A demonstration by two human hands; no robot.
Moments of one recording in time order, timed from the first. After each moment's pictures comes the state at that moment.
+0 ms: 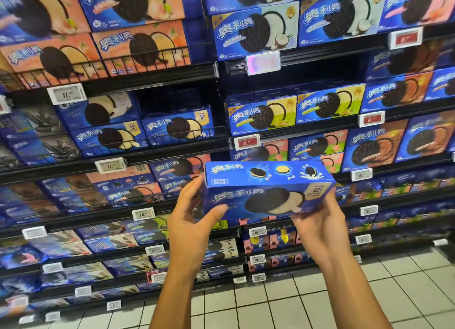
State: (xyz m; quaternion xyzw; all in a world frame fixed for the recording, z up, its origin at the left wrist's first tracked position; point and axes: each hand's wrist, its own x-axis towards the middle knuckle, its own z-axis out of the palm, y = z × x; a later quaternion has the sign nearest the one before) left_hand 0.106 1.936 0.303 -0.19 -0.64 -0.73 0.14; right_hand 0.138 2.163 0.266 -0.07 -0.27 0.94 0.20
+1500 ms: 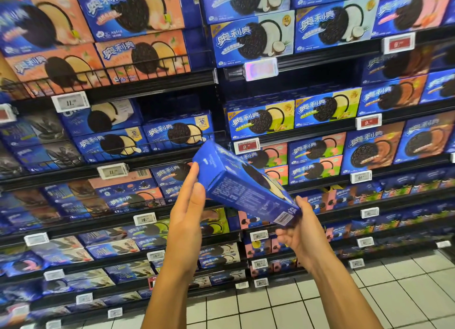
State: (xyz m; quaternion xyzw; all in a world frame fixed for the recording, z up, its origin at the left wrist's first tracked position) left_hand 0.125 1.935 0.343 -0.18 -0.66 -0.72 0.08; right_hand 0.130 2.148 0.254 -0.22 -0.47 0.85 0.07
